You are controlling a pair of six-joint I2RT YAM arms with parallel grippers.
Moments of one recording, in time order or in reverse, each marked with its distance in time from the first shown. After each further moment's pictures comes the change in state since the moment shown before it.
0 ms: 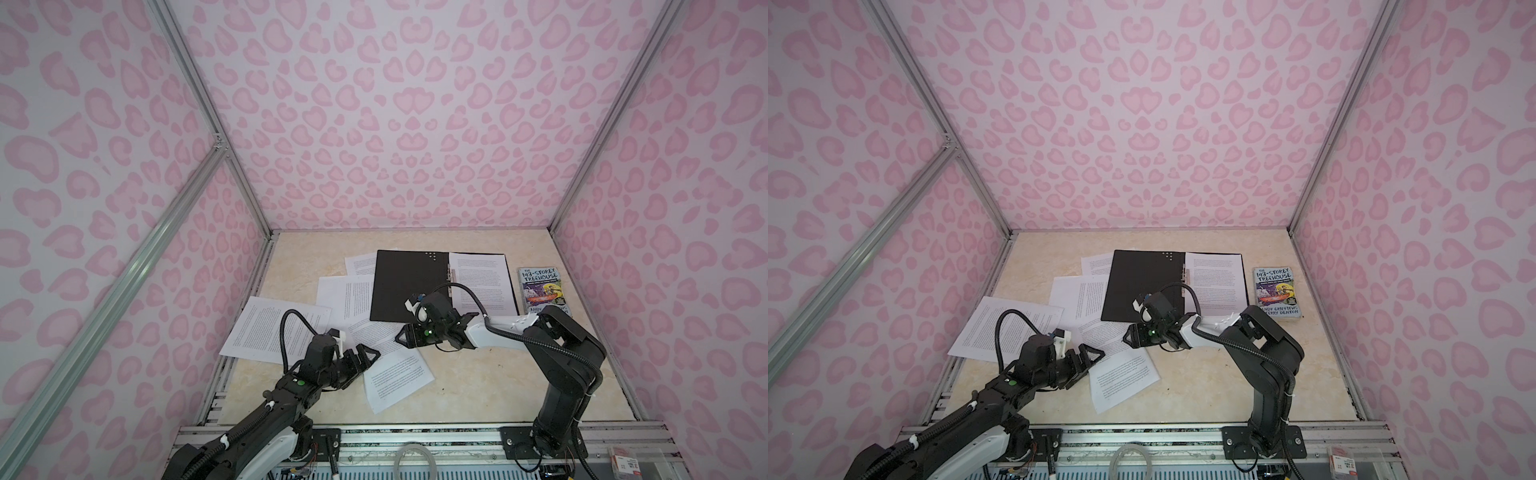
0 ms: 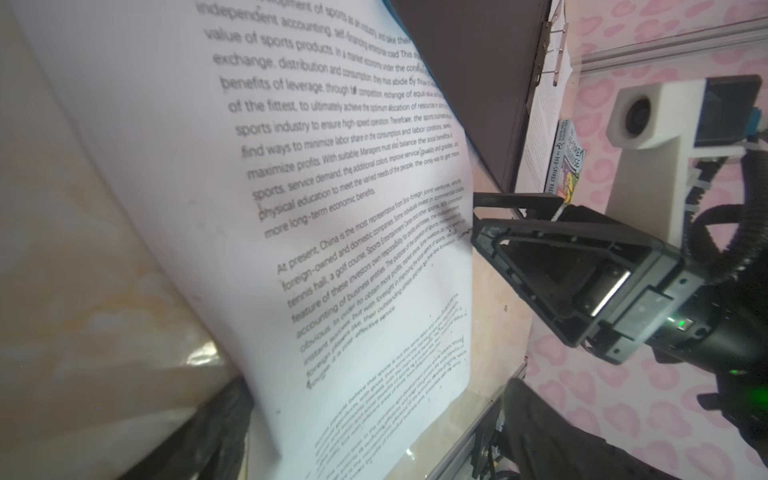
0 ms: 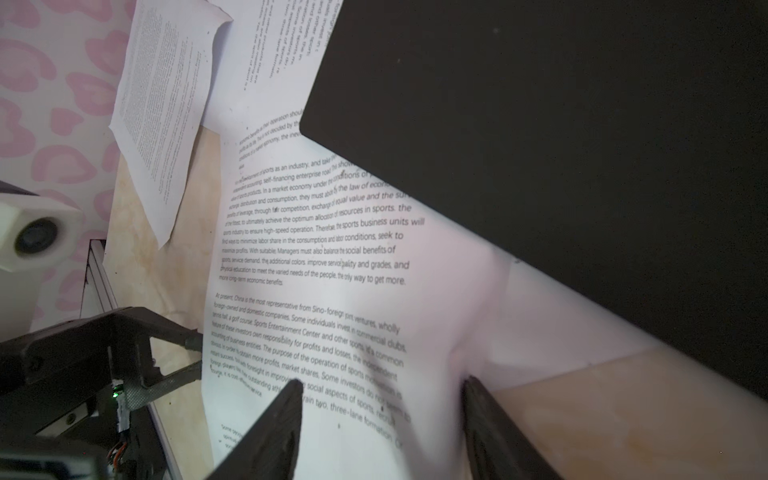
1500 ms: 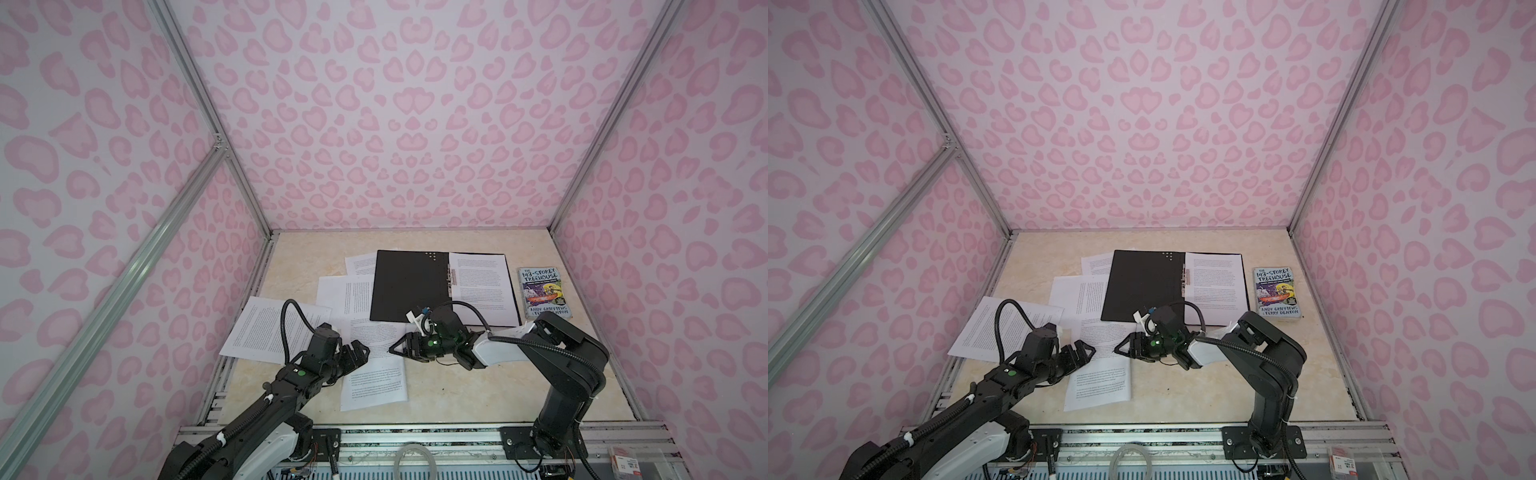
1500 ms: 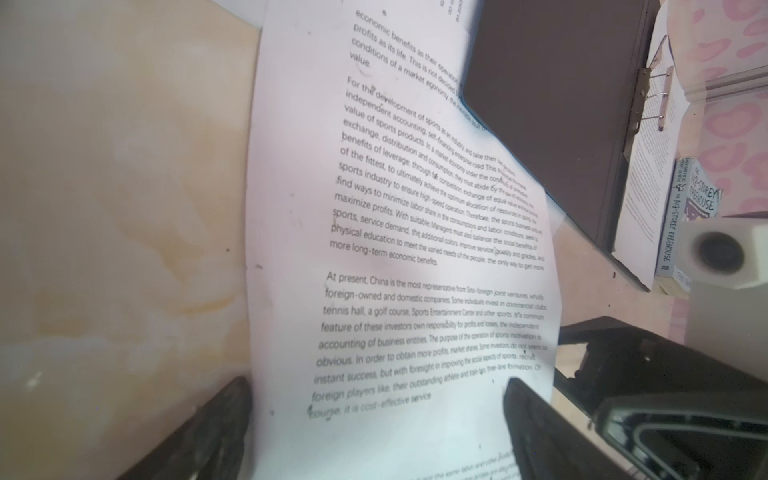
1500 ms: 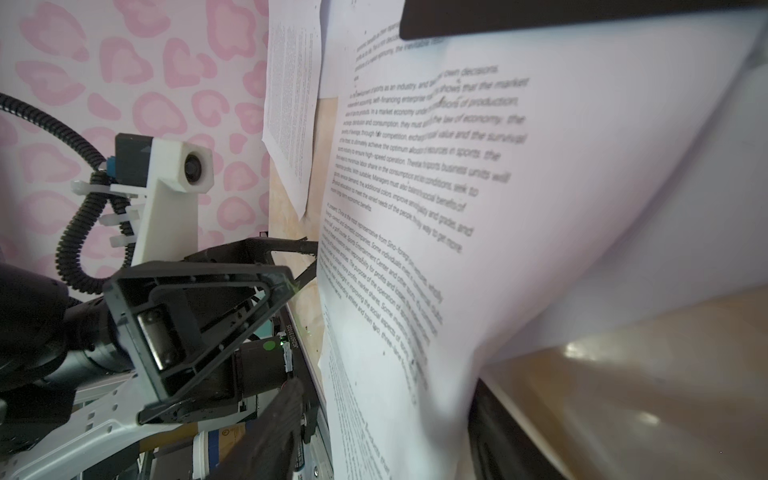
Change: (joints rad) left arm -0.001 0.031 0.134 -0.235 -0.298 0.145; right arm 0.041 -0.035 -0.205 0.426 -0.235 0.373
